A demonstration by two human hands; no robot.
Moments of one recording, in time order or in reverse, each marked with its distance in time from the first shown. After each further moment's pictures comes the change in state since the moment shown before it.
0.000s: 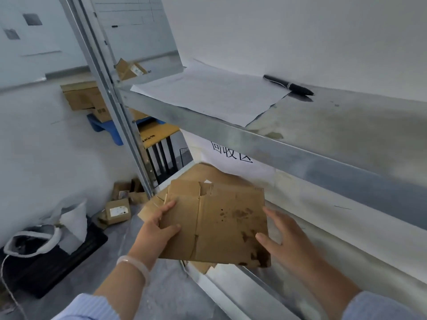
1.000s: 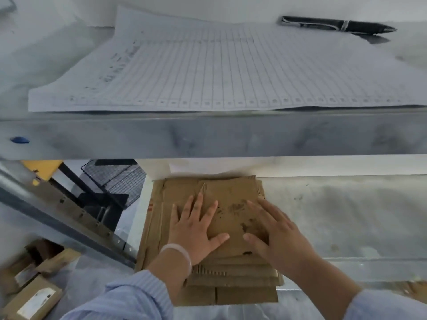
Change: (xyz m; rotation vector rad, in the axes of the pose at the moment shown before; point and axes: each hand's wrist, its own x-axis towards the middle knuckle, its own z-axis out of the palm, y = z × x) left_hand 0.231 -0.045 0.047 1.263 -0.686 0.932; right_hand 0.086 -0.094 0.140 -0.226 0.262 0.490
